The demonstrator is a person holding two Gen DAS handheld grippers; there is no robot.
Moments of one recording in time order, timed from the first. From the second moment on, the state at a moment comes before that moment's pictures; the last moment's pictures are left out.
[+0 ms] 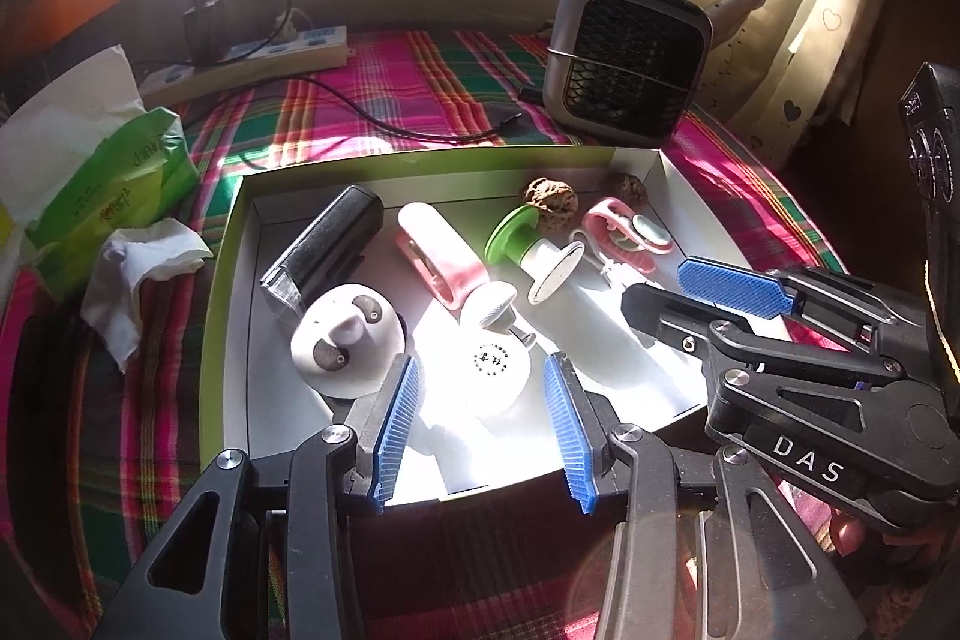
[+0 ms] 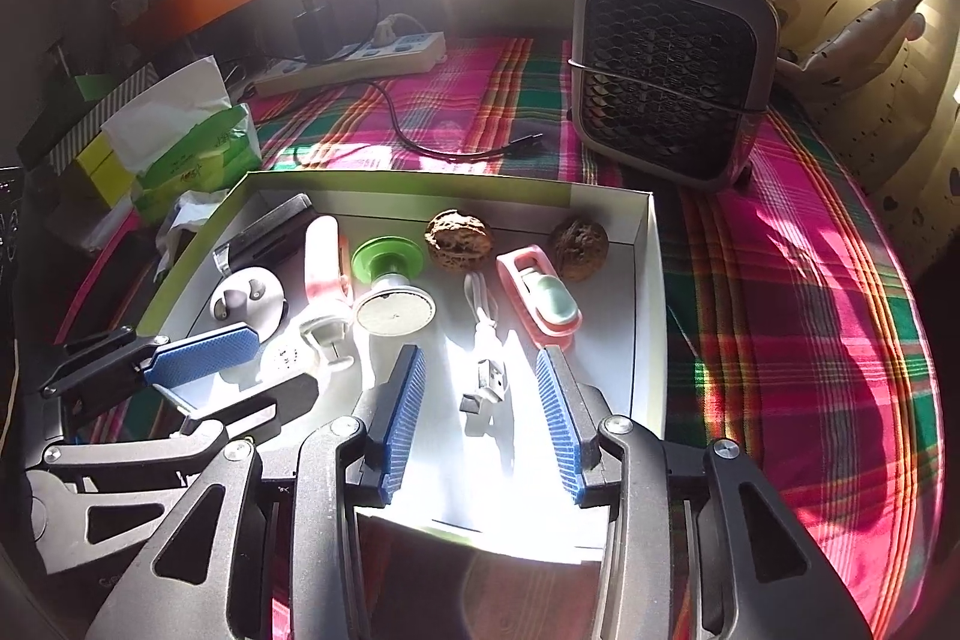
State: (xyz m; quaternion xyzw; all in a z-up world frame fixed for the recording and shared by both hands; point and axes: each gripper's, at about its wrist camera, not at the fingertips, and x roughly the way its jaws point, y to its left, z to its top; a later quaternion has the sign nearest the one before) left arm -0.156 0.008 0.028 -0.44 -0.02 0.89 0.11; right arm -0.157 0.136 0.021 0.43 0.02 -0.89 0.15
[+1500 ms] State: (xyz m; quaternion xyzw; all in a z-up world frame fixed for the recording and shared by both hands) left arm -0.062 -0.009 0.023 -0.42 0.01 0.91 0.02; right arm -0.058 0.151 0.012 0.42 0.03 -0.90 0.09
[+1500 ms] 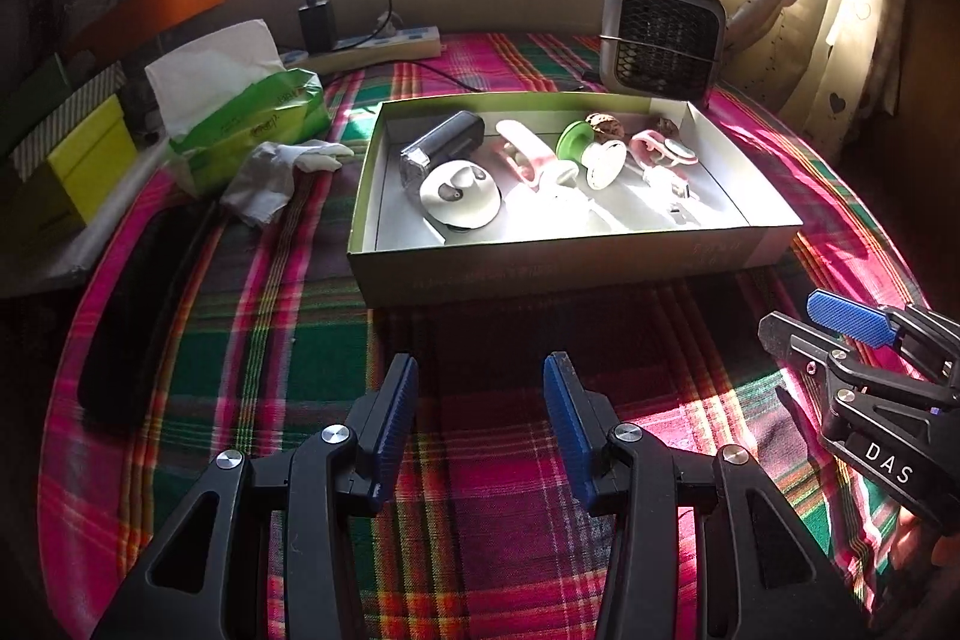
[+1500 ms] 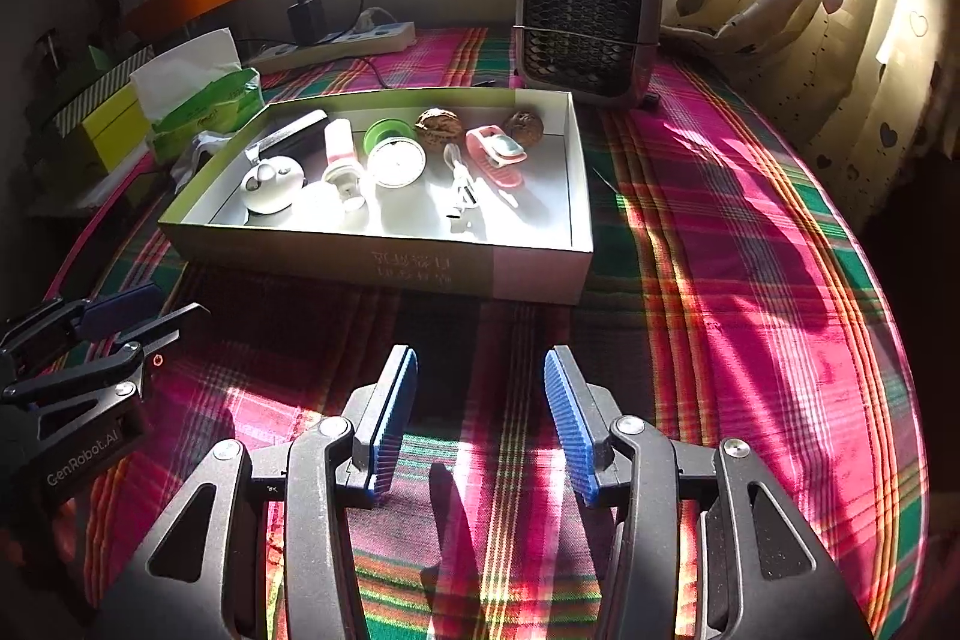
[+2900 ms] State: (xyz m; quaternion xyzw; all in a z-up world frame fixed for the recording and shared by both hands) left arm -0.044 -0.014 0.007 -0.43 0.00 0.90 0.01; right arm -0.037 0.168 -0.002 0.44 0.03 -0.90 0.05
